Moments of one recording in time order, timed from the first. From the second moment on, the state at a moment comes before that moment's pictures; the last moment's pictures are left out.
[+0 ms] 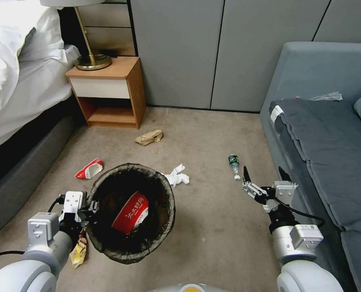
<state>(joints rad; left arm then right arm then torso) 1.79 -1.32 -0.85 -2.50 -0.34 0.74 0.02 -1.71 1.42 0.47 2.33 0.05 -0.12 0.16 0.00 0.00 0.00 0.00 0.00</state>
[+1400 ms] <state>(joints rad) 1.80 -1.30 -0.89 -2.50 -0.41 0.74 0.00 -1.62 1.39 0.49 2.27 0.15 -0.19 0.17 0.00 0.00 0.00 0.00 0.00</state>
